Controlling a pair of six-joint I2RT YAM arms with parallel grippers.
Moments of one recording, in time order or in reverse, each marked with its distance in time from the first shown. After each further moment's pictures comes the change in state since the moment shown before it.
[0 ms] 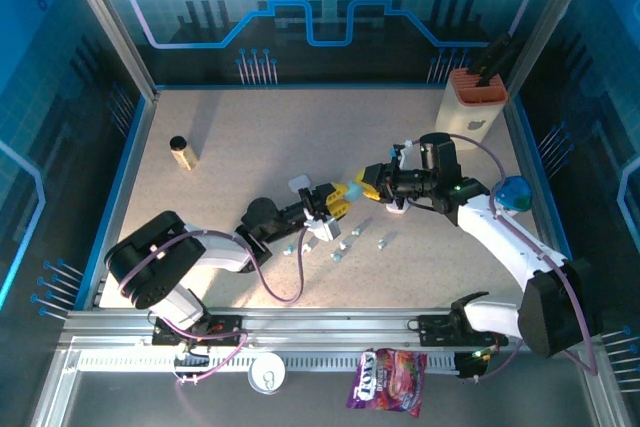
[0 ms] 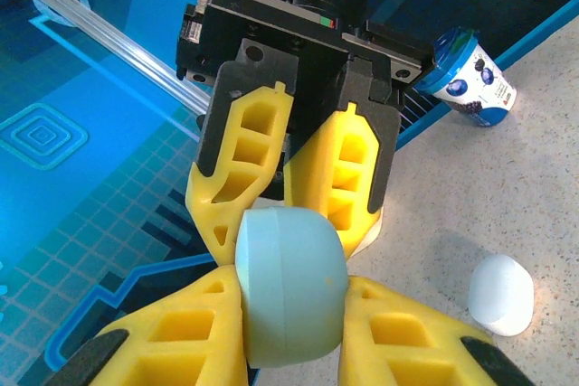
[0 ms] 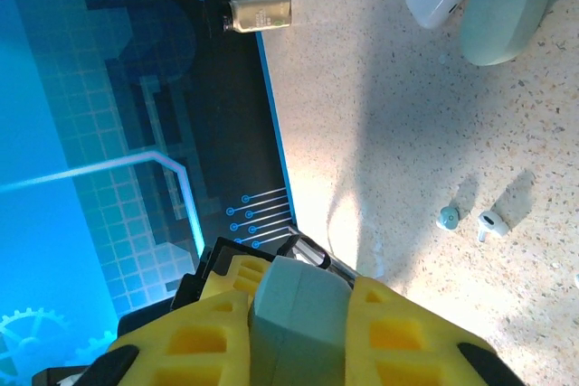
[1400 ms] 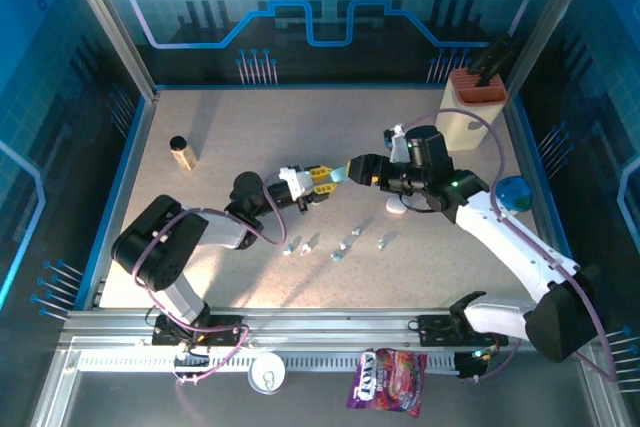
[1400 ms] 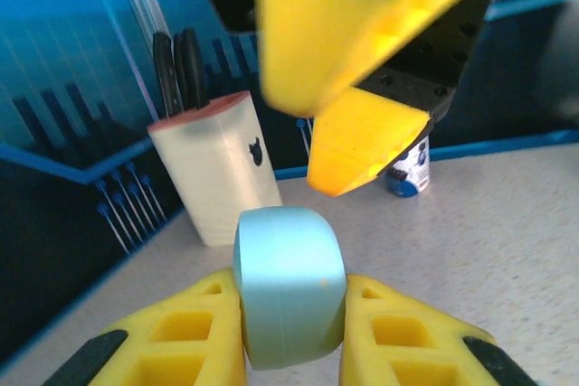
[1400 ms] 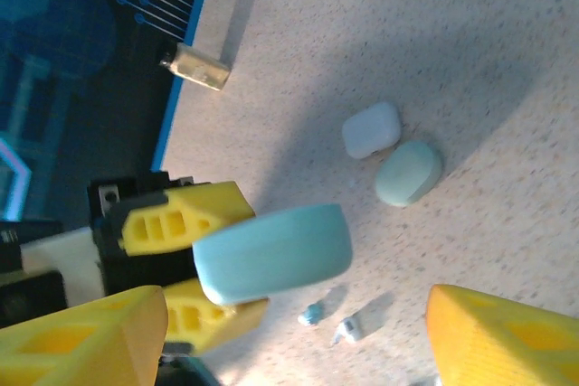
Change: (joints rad) left arm 0.230 0.087 0.089 -0.006 0.328 -0.625; right arm 0.125 -0.029 0.148 -0.191 0.384 -0.439
